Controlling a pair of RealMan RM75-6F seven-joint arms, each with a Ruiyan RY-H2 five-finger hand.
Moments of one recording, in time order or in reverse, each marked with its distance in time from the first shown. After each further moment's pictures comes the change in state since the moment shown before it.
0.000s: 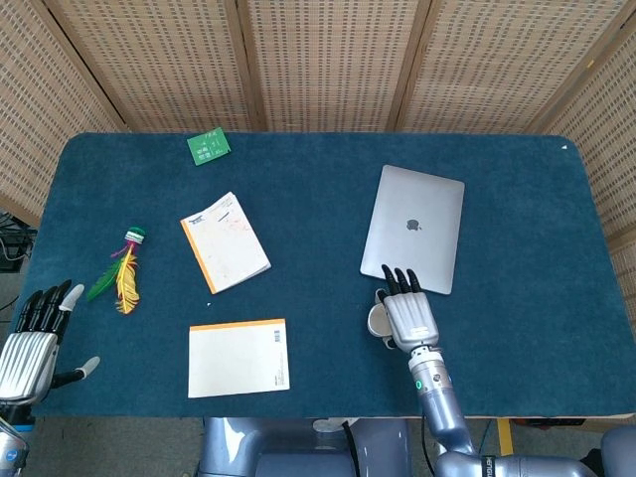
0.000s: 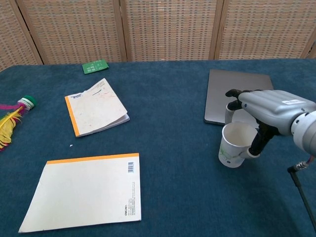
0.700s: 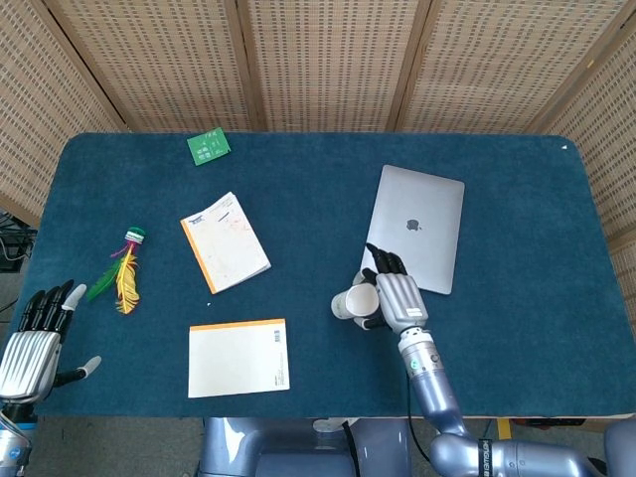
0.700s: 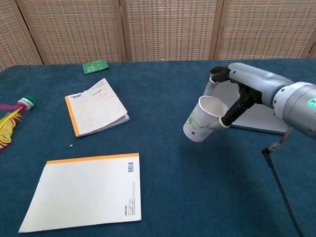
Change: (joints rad) left arm -0.005 -0.009 -0.002 0.005 -0.010 -0.009 0.009; right arm 0.039 -0.004 0.141 0.018 0.020 -0.109 0.382
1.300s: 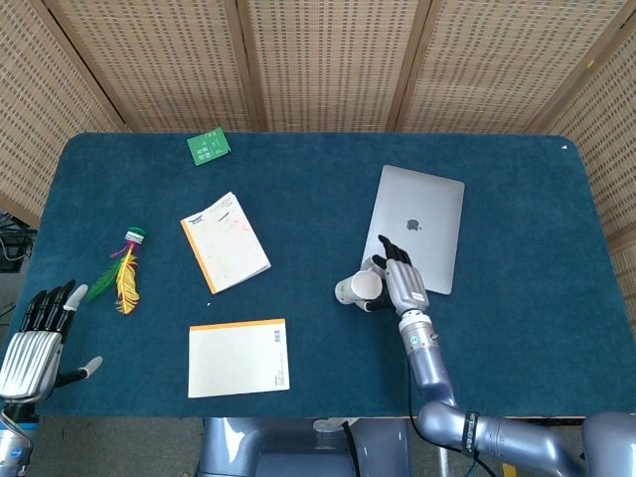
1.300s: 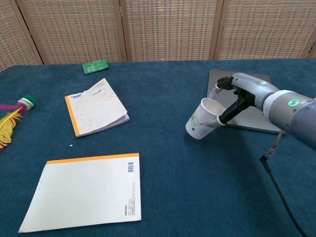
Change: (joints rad) left arm -0.002 -0.005 0.002 0.002 -0.001 -0.005 0.004; right arm 0.047 -0.071 0.057 0.226 0.112 -0.098 0.194
